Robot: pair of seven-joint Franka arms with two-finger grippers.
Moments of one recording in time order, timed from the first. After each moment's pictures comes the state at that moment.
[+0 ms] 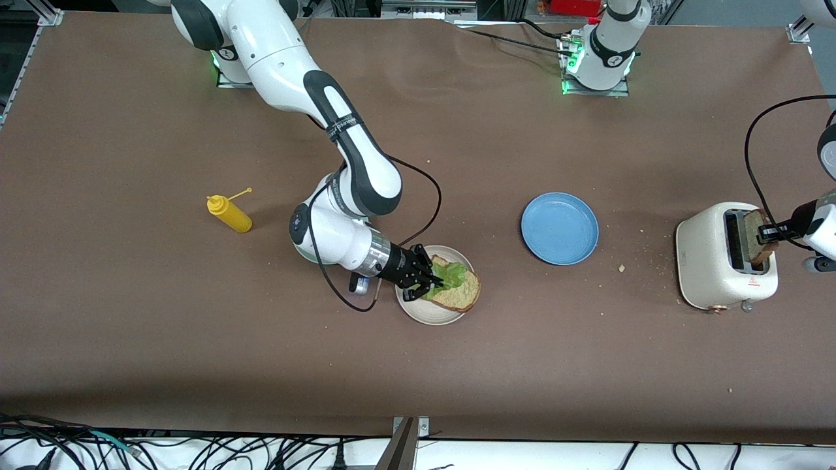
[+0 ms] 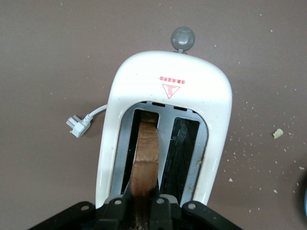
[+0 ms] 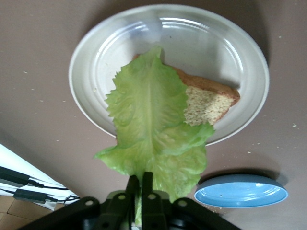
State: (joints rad) left arm -0.07 0.36 0.44 -1.74 -0.07 2.00 0.27; right arm 0.75 1.00 -0.21 -1.13 1.18 2.45 1.49
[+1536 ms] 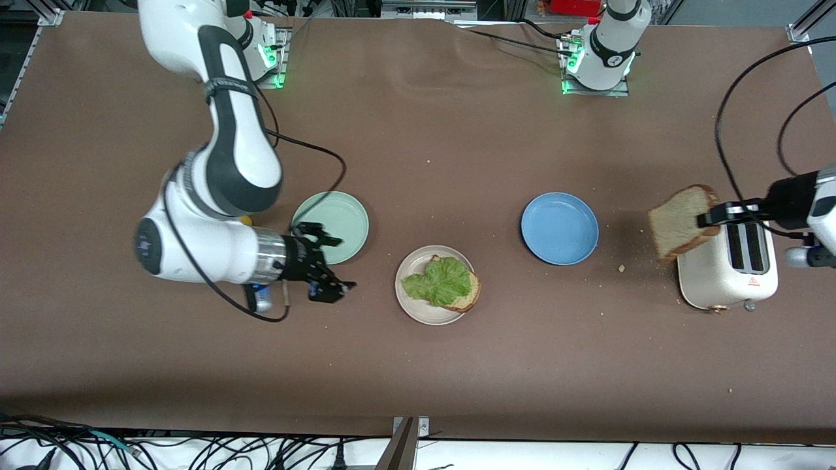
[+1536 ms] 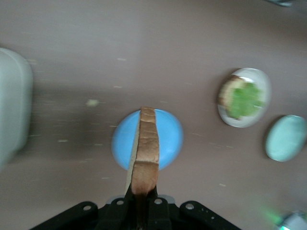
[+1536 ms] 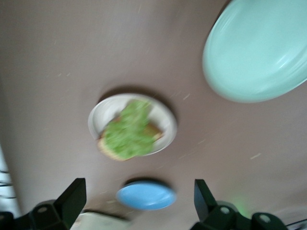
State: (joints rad) left arm -0.13 0.35 0.28 -1.37 -0.51 1.47 0.06; right arm 0.64 0.78 -0.56 -1.07 0.91 1.62 1.16
